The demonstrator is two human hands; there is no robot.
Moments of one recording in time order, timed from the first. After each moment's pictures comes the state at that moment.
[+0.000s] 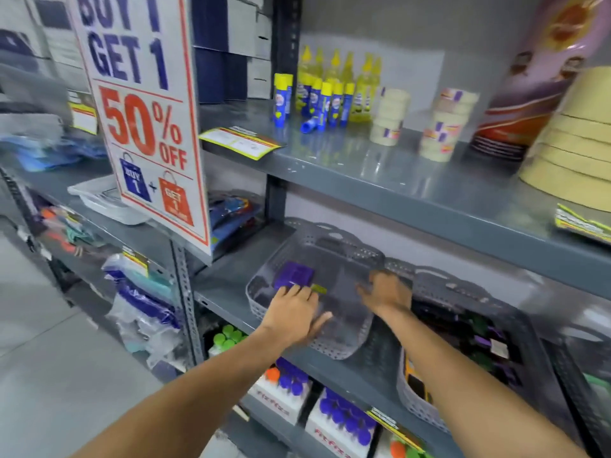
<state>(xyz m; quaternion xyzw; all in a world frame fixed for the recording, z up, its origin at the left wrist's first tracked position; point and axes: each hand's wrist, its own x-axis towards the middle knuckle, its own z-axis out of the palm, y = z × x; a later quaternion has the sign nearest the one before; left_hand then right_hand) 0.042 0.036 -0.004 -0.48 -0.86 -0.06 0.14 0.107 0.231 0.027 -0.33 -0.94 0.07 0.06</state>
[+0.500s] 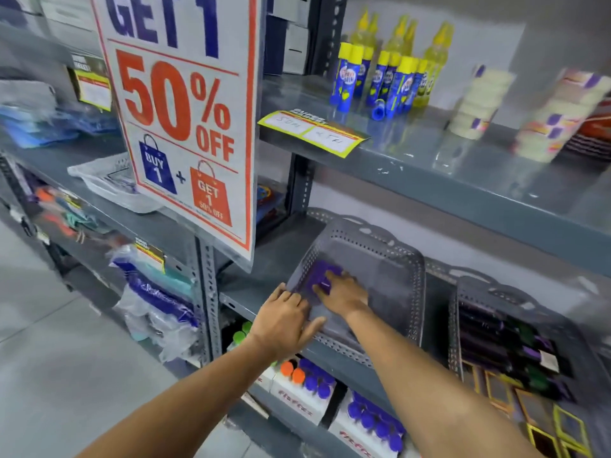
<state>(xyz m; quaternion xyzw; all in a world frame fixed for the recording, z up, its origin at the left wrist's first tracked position) -0.034 -0.031 -0.048 -0.48 -0.84 -0.15 0.18 -0.015 0.133 -0.026 -0.27 -0.96 0.10 -0.05</state>
